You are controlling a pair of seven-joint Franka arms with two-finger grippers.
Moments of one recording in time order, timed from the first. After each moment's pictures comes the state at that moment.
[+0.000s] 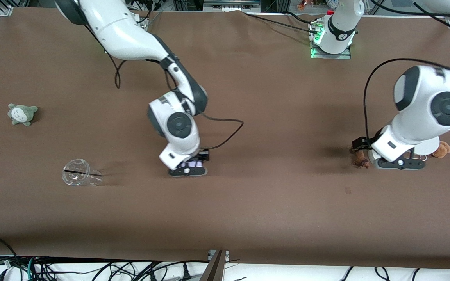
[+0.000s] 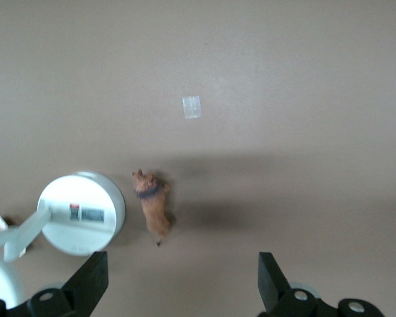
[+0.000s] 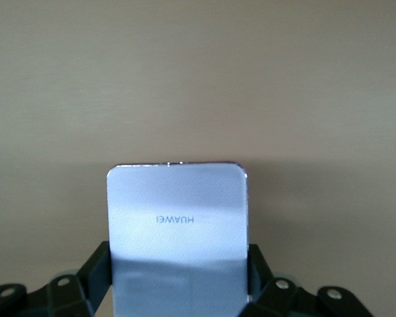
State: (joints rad) left arm 0.21 0.31 -0.30 -1.70 0.14 1.93 -0.15; right arm 0.52 0.82 0.03 -1.29 -0.10 2.11 0.54
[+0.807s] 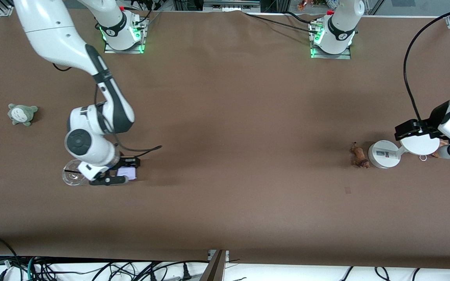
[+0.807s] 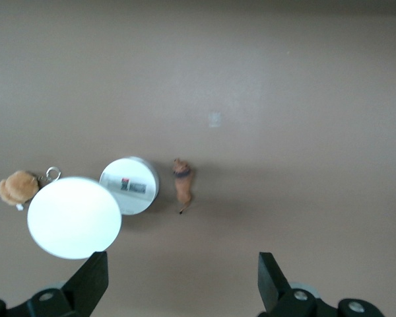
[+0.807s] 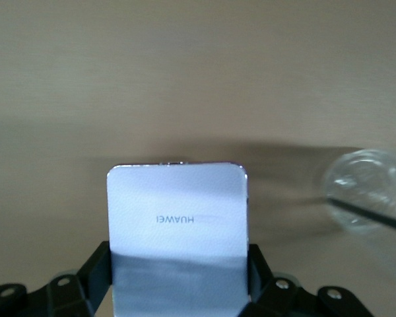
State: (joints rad) left arm 0.23 0.31 -0.29 -1.33 0.12 1.56 -0.15; right arm 0.15 0.66 0.02 -1.70 -0.05 2.35 0.11
